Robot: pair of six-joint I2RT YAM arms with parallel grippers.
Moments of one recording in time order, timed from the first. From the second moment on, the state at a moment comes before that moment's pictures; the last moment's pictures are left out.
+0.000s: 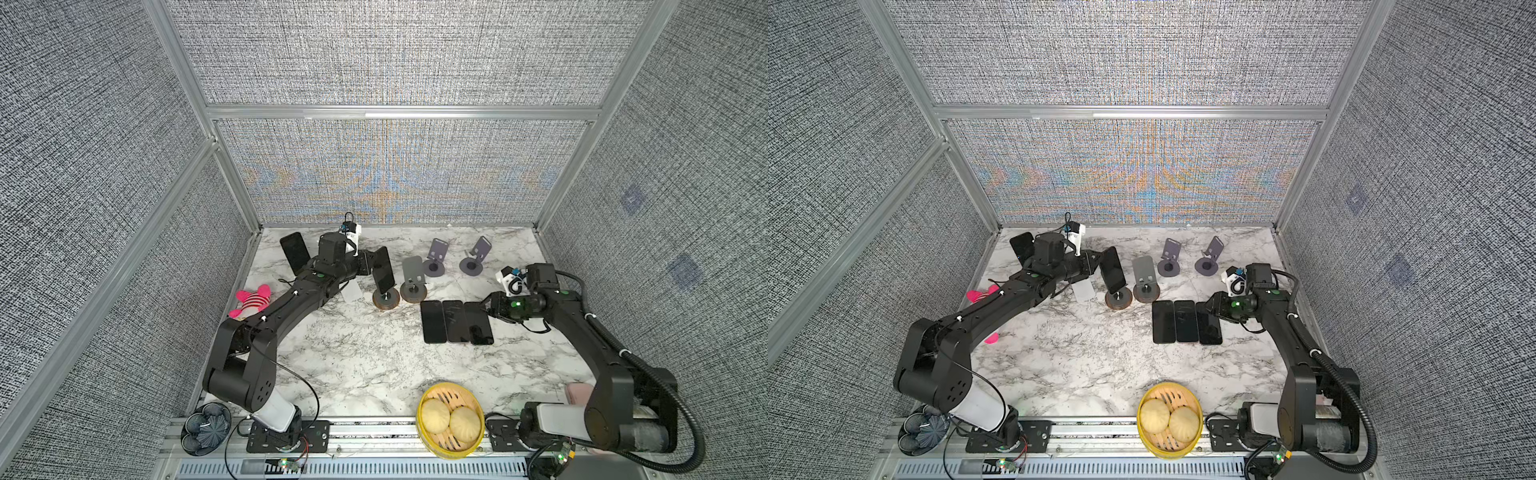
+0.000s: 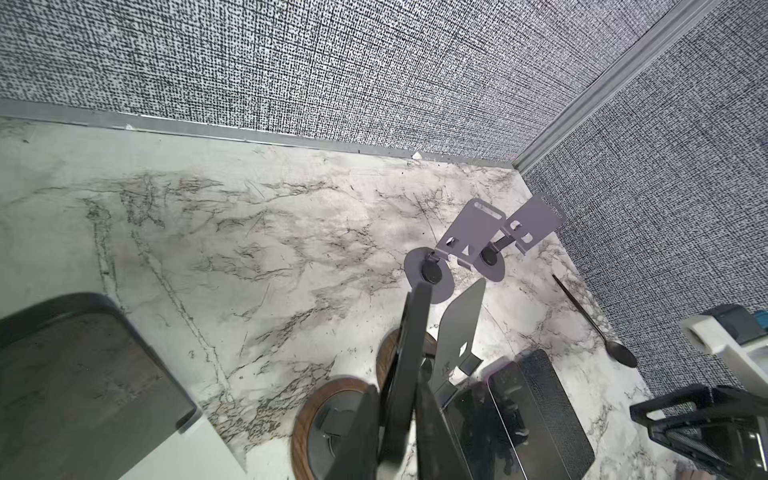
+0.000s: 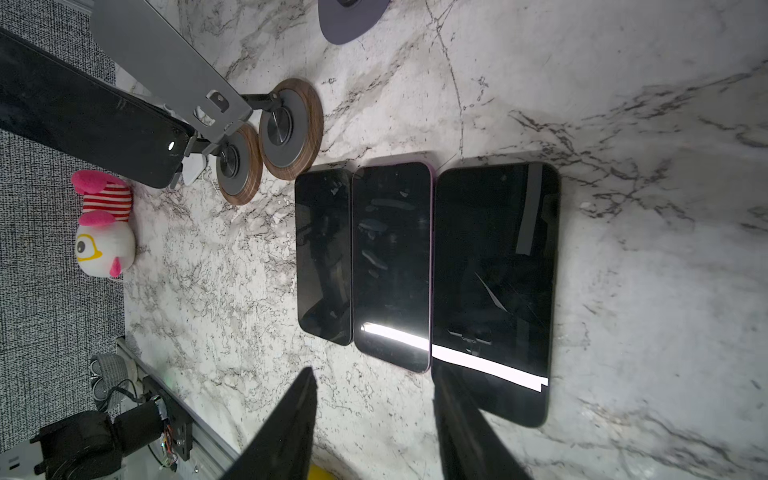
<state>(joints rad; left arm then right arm) -0.40 1.58 1.10 0.01 0.32 -0.40 -0.04 1.32 0.89 -0.68 -0.57 0.17</state>
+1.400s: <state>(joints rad) -0.40 1.58 1.20 -0.15 0.47 -0.47 0.24 1.37 1.09 -0.67 -0.56 0.09</state>
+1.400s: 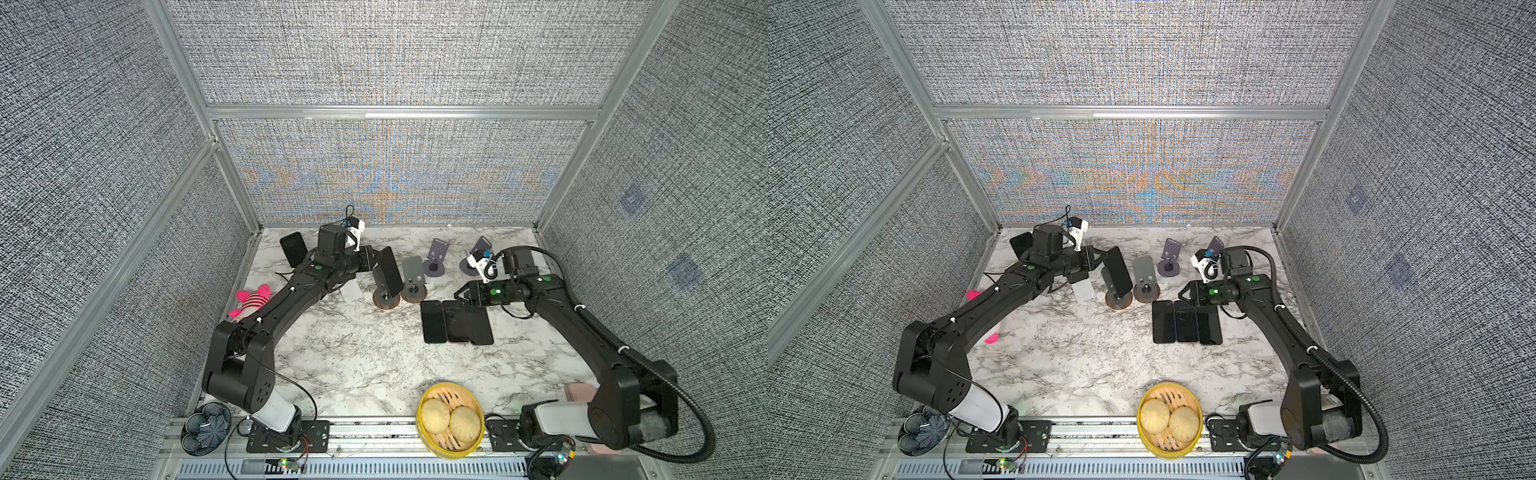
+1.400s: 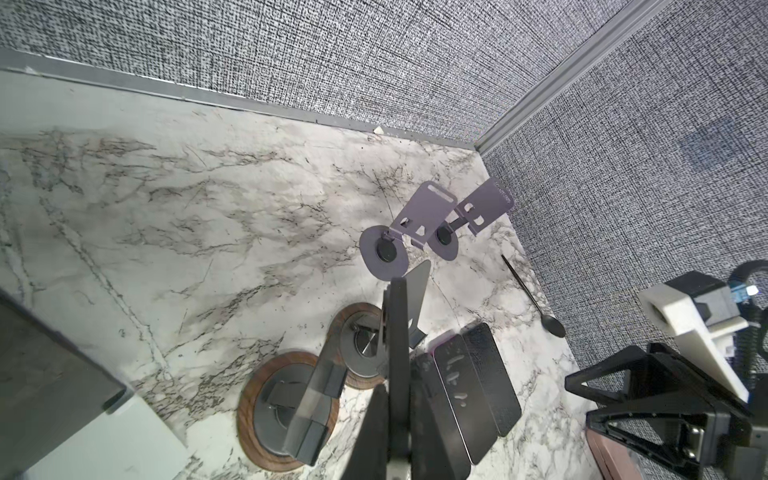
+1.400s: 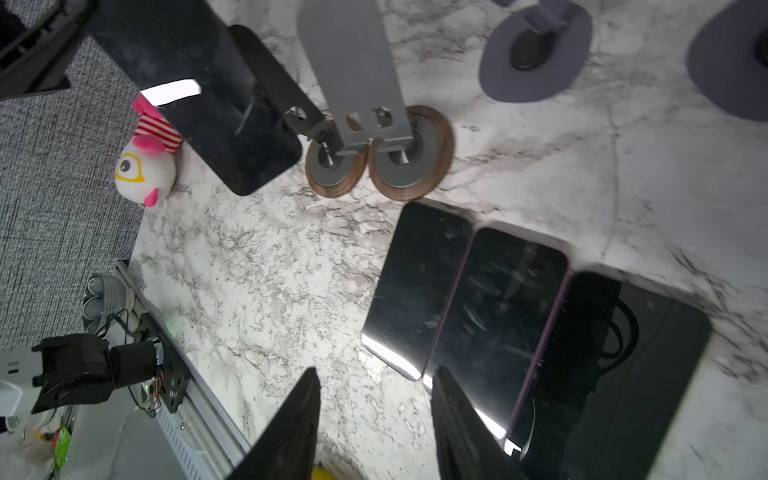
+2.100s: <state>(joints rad) -0.40 1.57 1.16 -0.14 0.68 -0.55 0.59 1.61 1.31 -0.50 -0.34 0.14</state>
